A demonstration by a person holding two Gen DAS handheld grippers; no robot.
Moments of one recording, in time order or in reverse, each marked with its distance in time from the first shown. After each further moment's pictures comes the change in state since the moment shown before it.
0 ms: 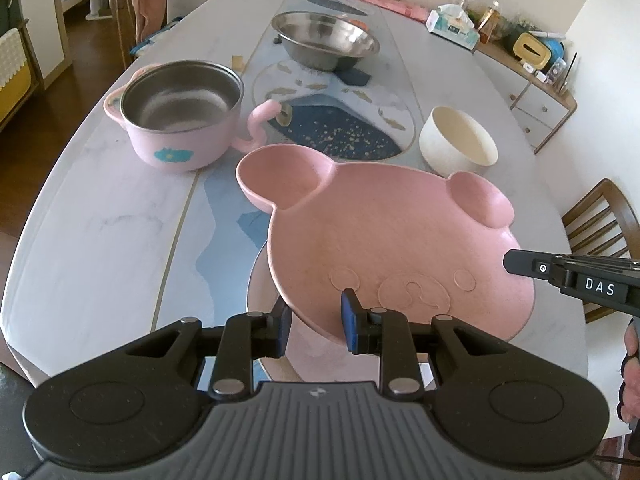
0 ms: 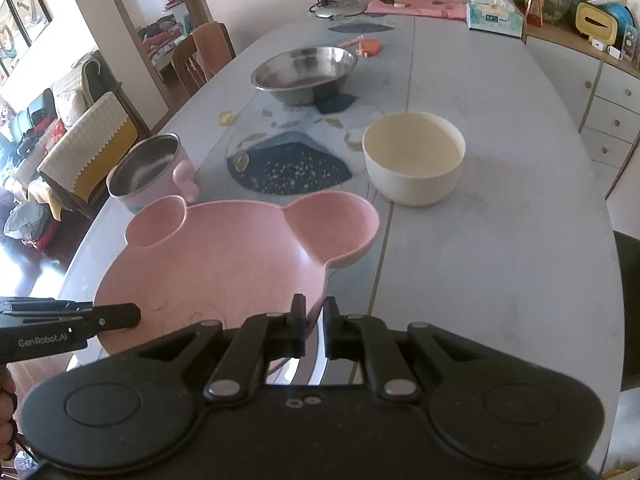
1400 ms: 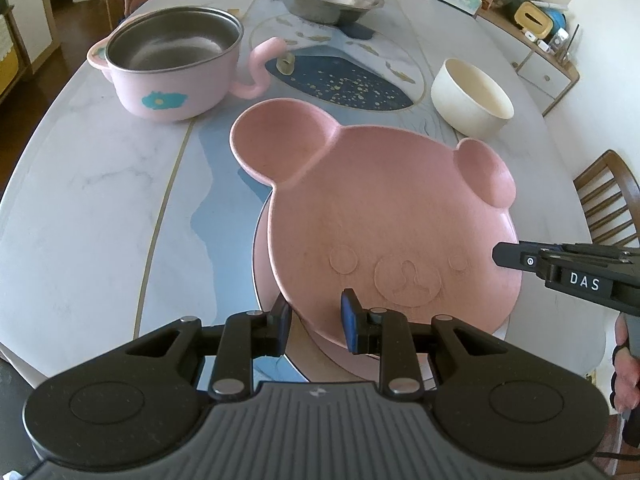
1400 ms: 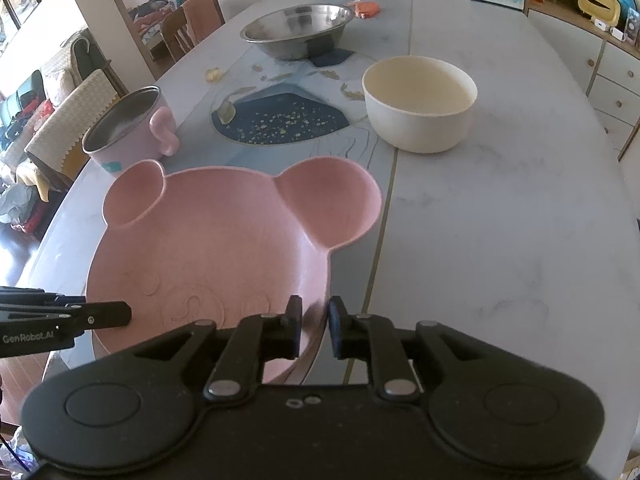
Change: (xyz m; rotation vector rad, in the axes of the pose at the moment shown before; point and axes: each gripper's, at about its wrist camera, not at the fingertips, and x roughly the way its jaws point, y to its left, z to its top) left arm 0.032 0.012 -0.016 0.027 0.089 -0.012; right arm 0.038 0.001 -0.027 0.000 0.061 -0.029
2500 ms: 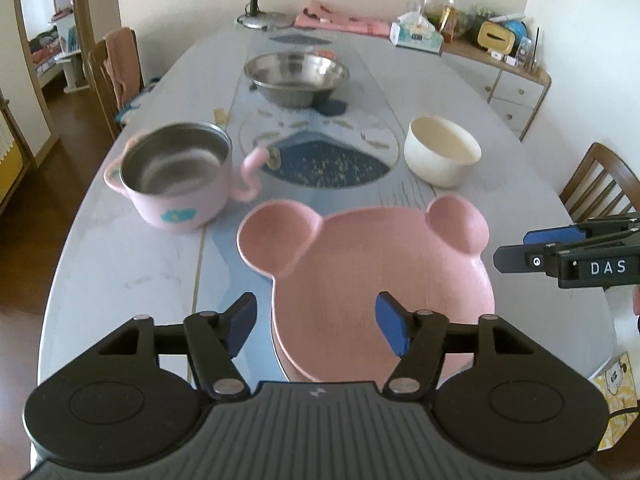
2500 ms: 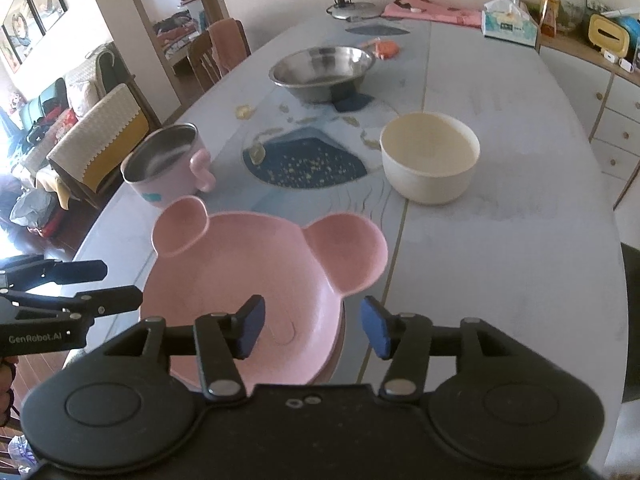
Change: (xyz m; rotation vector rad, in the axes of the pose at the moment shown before) left arm -0.055 -0.020 0.014 0.166 -0.202 0.059; right arm -0.049 0.009 0.024 -0.051 -0.075 0.047
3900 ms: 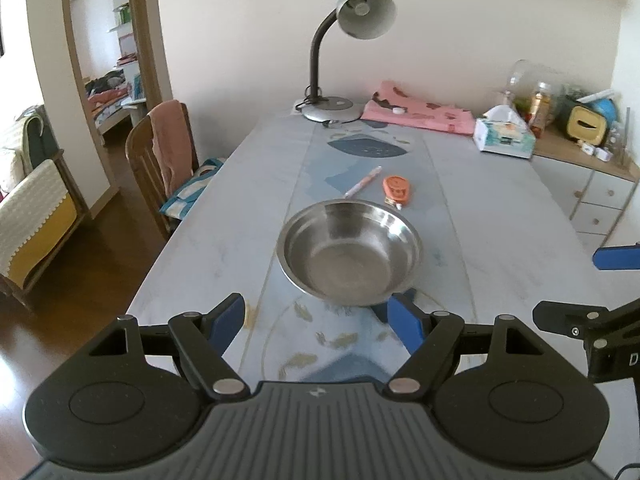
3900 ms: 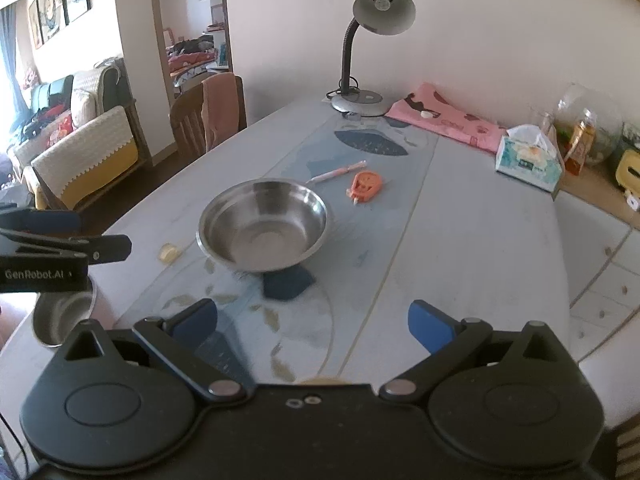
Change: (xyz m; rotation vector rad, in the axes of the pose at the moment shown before) left arm 0.106 -0.011 0.236 -0.086 -0.160 0.238; right arm 0.068 -0.078 0.222 -0.239 -0.152 -0.055
